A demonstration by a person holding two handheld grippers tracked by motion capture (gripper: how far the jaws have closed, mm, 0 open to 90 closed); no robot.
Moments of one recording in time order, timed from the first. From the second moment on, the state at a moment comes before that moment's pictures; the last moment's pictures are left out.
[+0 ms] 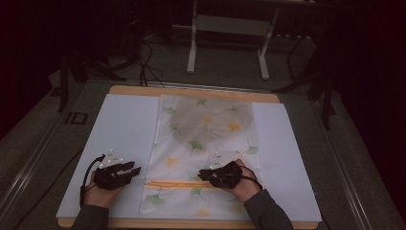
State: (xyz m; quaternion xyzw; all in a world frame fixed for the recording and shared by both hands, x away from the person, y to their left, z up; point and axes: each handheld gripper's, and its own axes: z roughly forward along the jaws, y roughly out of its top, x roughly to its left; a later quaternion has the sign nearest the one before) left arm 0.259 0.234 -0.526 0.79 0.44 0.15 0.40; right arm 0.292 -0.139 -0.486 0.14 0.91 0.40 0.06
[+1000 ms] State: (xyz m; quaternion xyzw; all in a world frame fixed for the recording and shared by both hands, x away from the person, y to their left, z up) left arm 0.260 0.234 -0.525 0.79 0.44 0.15 0.40; right arm 0.293 -0.047 -0.496 0.08 0.91 0.41 0.03
